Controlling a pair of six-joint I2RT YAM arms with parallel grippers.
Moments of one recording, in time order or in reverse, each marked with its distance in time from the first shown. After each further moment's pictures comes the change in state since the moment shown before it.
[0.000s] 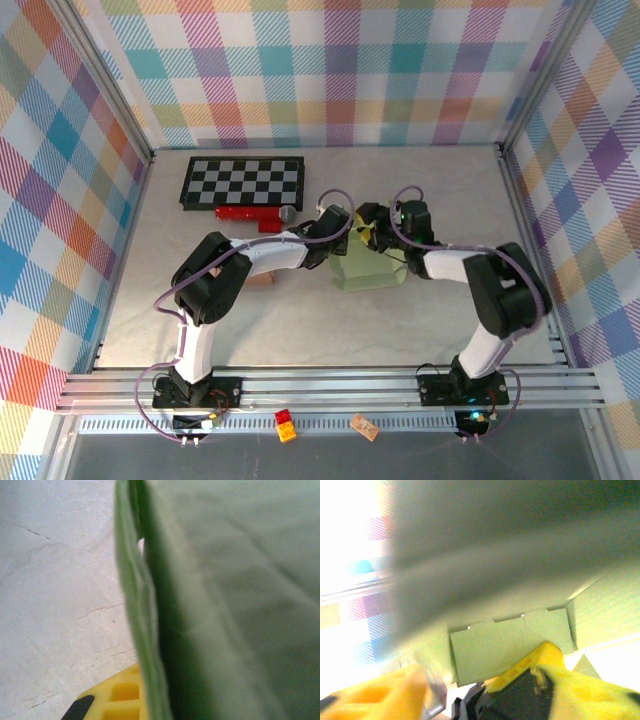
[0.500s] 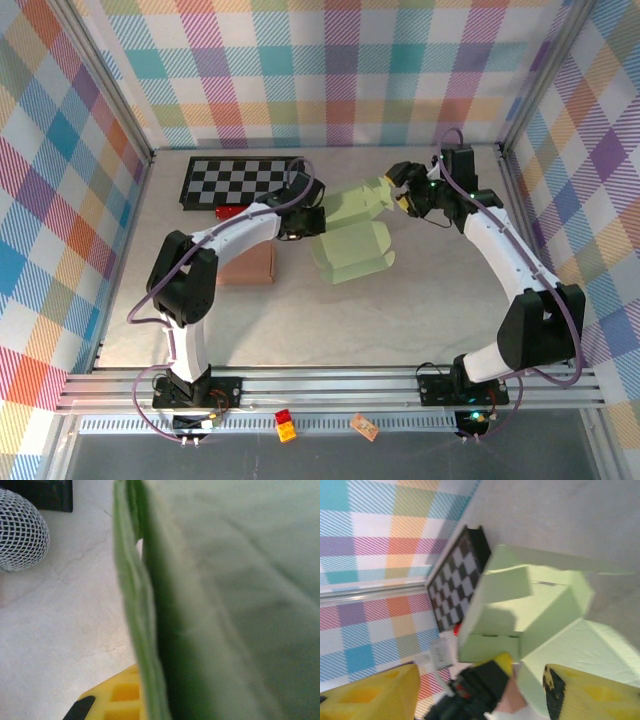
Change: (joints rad) left arm 0.164 -0.108 0.158 -0.410 0.272 -0.096; right arm -0.170 -0.193 0.486 -0.947 -0.013 -0.356
